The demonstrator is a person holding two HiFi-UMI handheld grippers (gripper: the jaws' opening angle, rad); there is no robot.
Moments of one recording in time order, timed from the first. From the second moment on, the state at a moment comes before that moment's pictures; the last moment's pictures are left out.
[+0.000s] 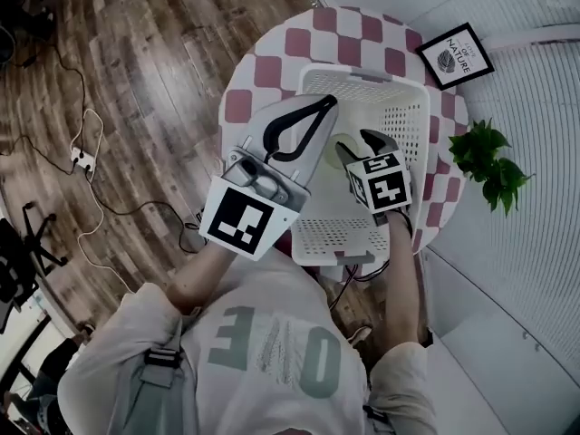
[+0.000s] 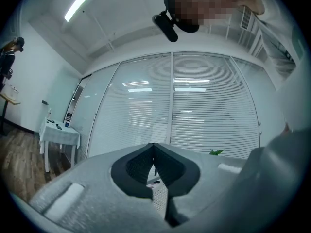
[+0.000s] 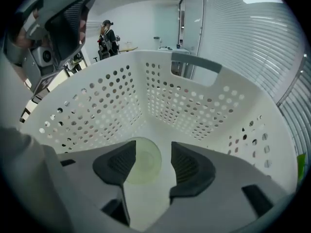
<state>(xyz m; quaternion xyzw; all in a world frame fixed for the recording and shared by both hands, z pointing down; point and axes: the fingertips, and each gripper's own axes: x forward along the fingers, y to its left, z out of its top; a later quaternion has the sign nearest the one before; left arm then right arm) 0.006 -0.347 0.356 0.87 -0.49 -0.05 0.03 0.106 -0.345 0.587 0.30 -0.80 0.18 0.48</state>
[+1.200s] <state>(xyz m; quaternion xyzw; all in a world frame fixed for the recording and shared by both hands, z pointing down) -0.053 -0.343 0.374 0.83 -0.56 -0.06 0.04 0.118 -0.344 0.654 0.28 -0.71 0.29 0.57</state>
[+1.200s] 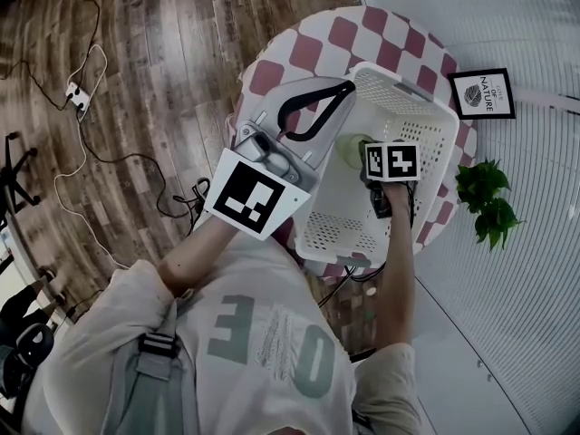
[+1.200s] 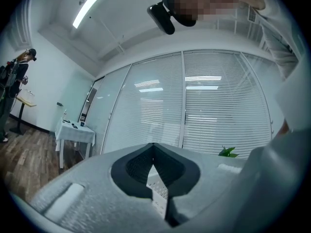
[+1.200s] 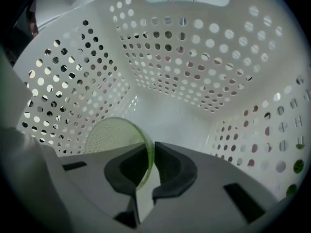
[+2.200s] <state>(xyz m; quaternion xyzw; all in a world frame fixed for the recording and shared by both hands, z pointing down) -0.040 -0.335 0.346 0.84 -0.54 -0.06 0.02 0.114 -0.353 0.606 0.32 -0.75 0.26 0.53</state>
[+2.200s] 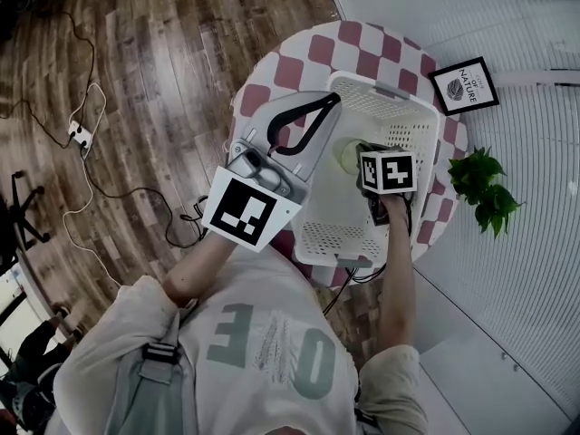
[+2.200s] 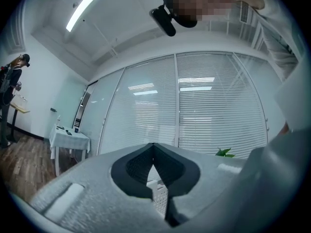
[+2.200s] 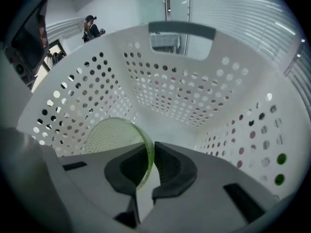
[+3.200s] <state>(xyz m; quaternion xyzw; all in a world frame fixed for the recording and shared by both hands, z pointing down) 0.034 -0.308 0.269 0.88 -0.45 -0.09 -0.07 0.140 -0.303 0.356 0.52 -0.82 0.10 0.19</state>
